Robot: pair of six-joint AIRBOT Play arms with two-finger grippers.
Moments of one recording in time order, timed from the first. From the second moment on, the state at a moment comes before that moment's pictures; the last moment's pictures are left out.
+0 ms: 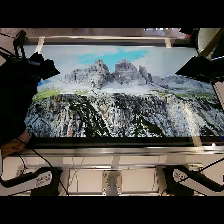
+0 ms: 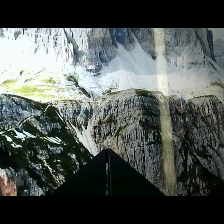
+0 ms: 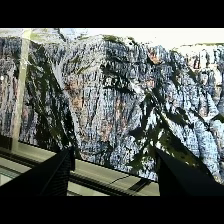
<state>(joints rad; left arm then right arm) 0.11 -1.29 1.49 0.99 -1.20 -1.43 -0.21 -1.19 1.75 -1.02 1.67 1.52</state>
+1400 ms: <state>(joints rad) 1.12 -1.01 1.12 1.48 -1.16 -1.71 -0.21 -1.19 1.75 -1.02 1.41 1.46</state>
